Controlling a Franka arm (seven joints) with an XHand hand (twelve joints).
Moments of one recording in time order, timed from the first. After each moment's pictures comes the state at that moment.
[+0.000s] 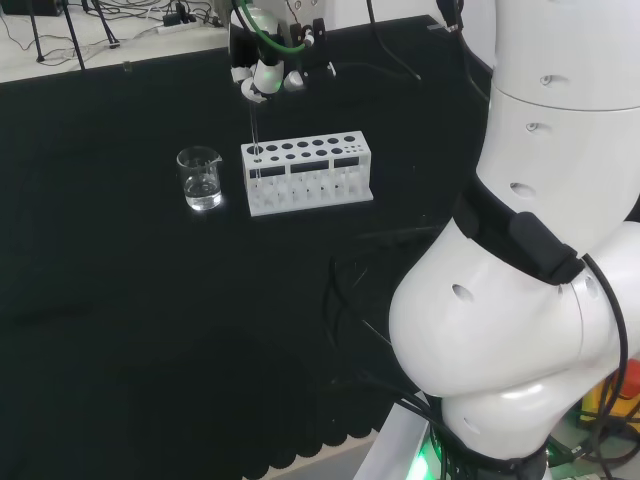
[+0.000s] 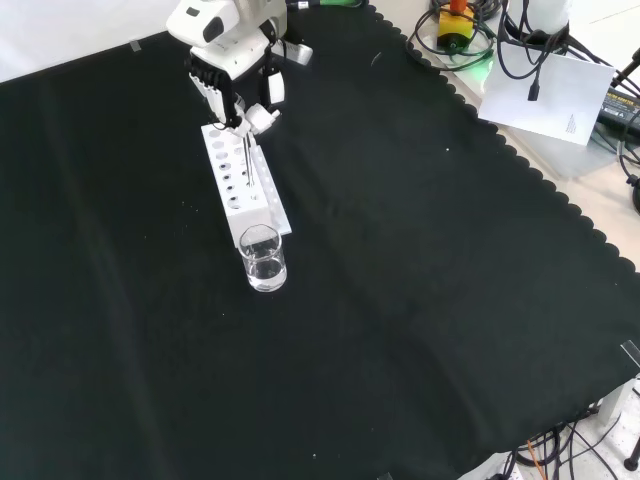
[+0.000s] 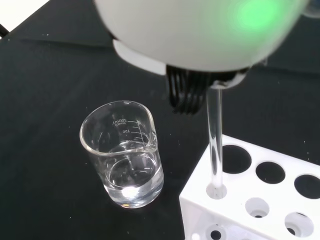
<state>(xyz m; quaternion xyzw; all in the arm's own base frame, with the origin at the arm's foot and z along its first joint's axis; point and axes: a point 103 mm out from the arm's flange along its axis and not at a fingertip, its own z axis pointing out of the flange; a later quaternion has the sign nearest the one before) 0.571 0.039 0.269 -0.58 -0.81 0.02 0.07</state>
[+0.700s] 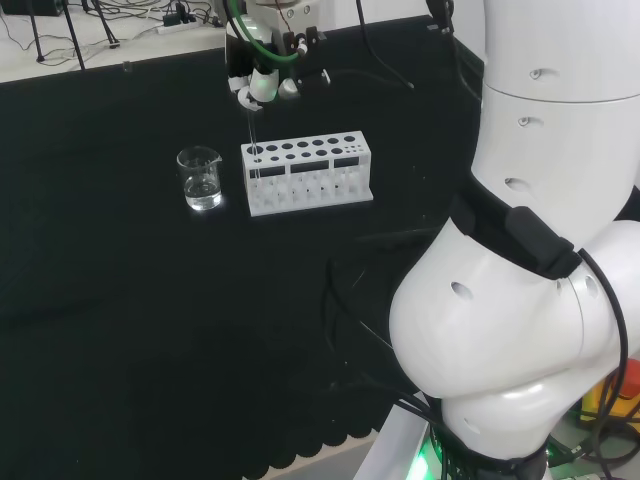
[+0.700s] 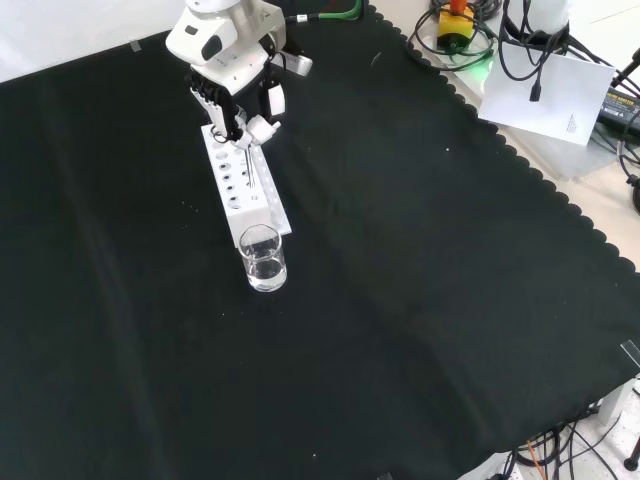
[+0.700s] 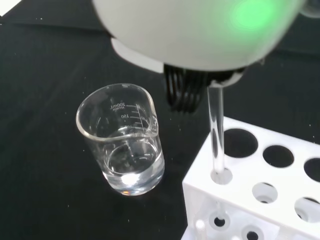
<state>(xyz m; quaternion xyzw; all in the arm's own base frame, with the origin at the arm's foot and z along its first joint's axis) 0.574 0.044 0.254 -0.58 -0.81 0.04 0.09</state>
